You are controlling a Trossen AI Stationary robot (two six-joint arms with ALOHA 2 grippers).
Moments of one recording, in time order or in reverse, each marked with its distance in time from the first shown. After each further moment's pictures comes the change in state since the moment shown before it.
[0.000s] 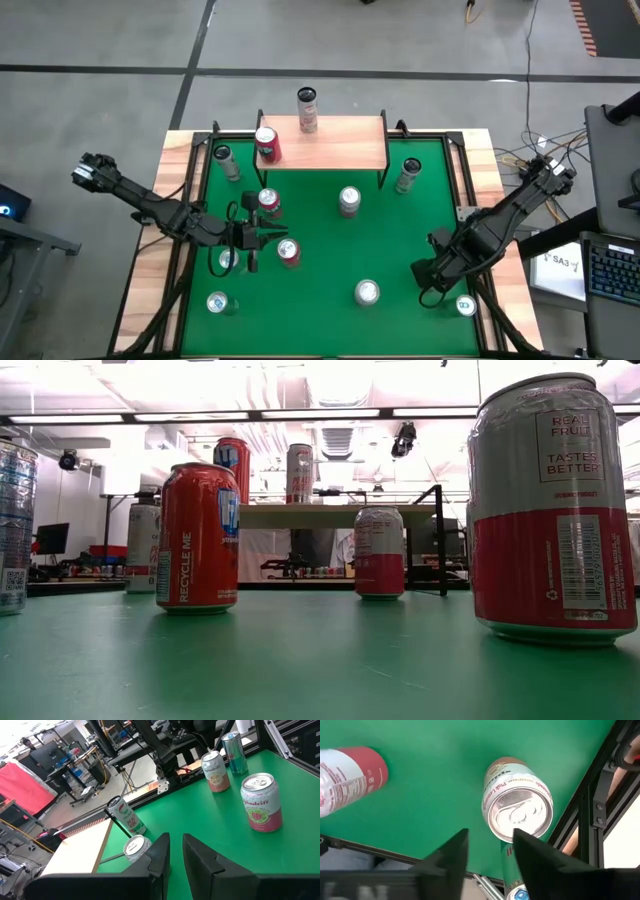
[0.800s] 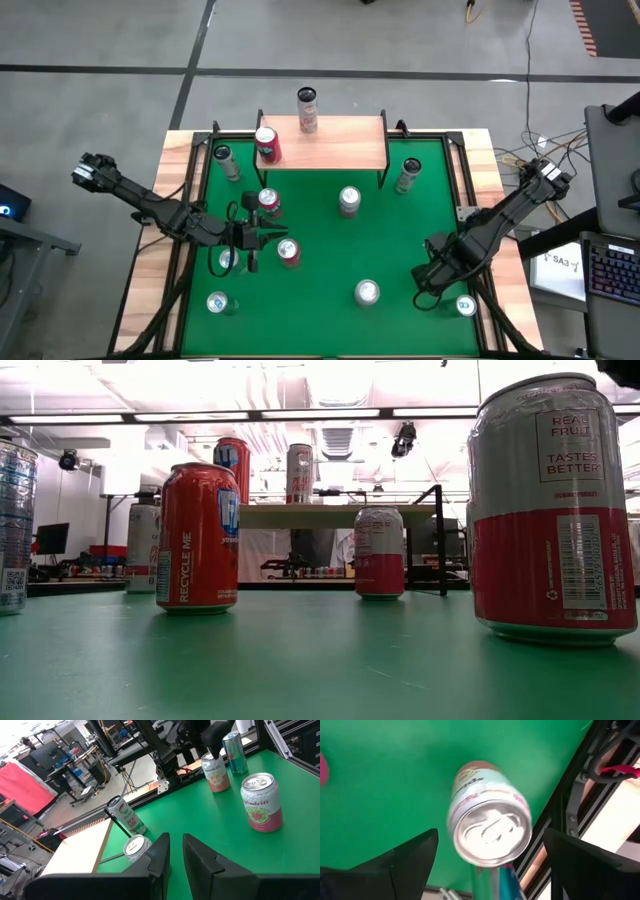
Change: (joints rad) left arm 0.001 0.000 0.000 0.000 0.000 0.000; right arm 0.000 0.063 -0.074 -0.021 -0.046 -0.100
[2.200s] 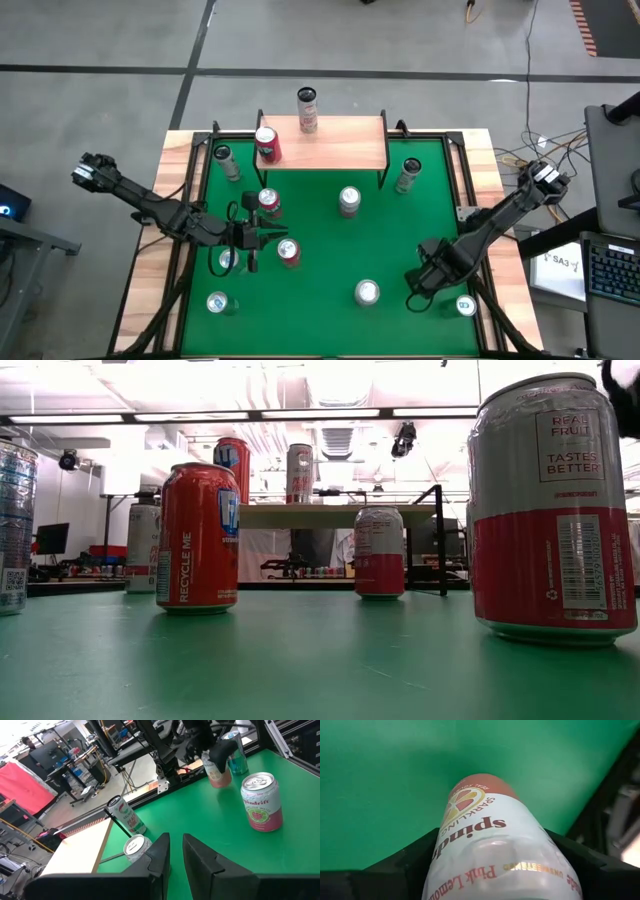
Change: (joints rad) left arm 0.001 0.000 0.000 -0.001 0.000 0.000; right arm -0.014 0.028 -0.137 0.191 0.005 0.001
